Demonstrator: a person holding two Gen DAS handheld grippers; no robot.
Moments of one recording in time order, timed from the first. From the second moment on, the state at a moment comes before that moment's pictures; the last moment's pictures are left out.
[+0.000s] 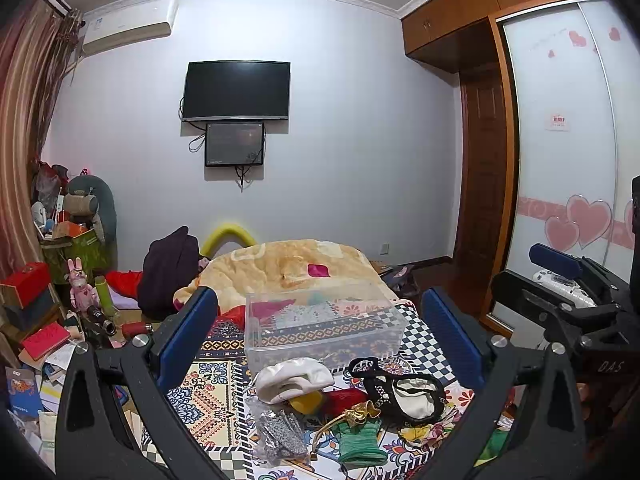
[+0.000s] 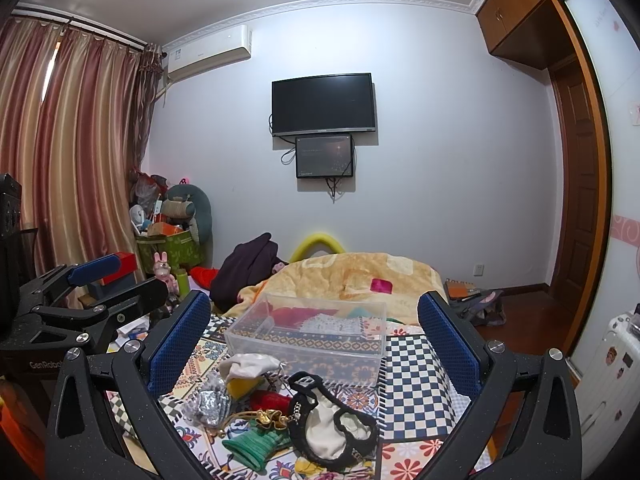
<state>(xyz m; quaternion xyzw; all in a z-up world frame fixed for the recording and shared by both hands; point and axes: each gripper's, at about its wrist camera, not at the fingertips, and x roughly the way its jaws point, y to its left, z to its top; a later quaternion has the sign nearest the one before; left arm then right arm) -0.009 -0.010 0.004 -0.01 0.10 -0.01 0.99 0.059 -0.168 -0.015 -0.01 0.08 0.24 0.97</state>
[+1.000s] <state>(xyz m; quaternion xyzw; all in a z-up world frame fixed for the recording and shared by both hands) 0.027 0.003 -0.031 -0.02 0.18 -0.01 0.98 0.093 -0.166 -0.049 -0.01 0.15 0.24 0.96</state>
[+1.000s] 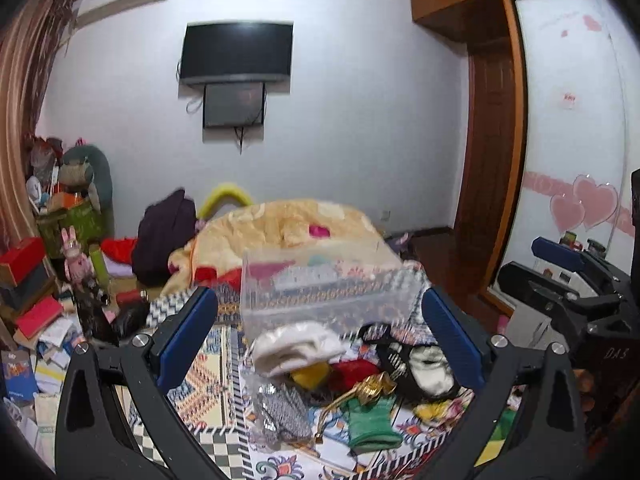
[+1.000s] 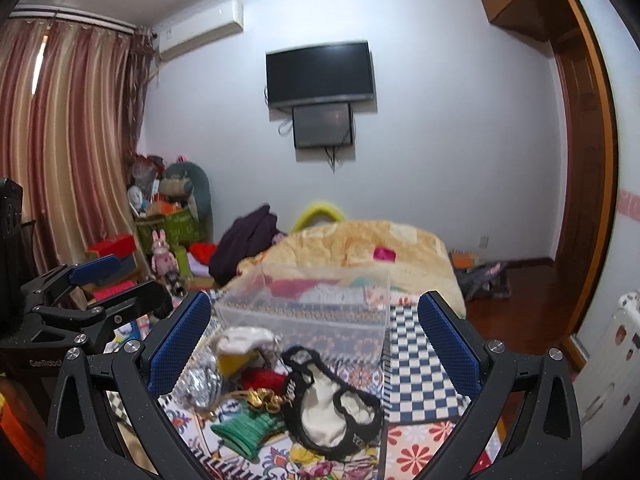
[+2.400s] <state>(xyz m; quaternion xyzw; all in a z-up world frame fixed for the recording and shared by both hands) 0.111 0.034 -0.123 -0.09 0.31 -0.03 0.95 0.161 -0.150 -0.128 0.05 0.33 0.31 0.89</state>
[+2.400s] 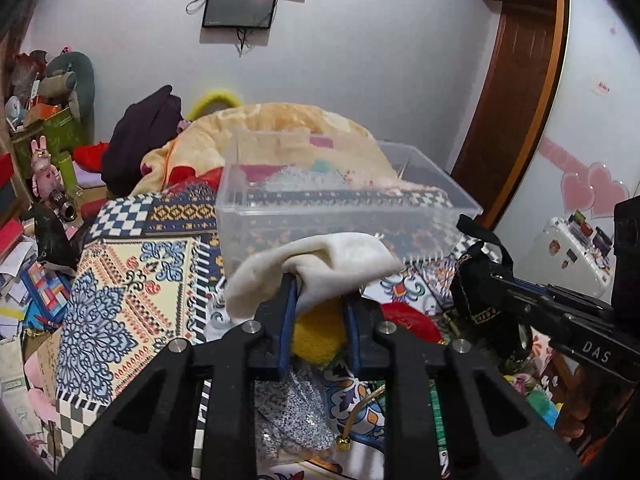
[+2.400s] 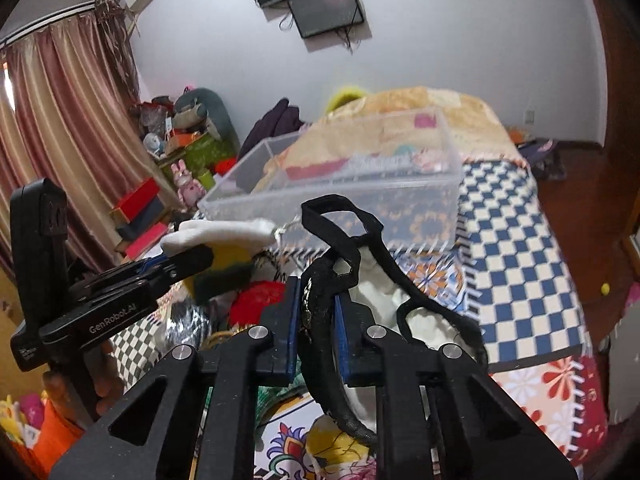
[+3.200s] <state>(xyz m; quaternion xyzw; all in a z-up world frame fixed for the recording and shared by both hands) 0.110 0.035 -0.118 -0.10 0.35 -0.06 0.93 0.170 -0.156 -0.087 0.05 0.25 0.30 0.92</state>
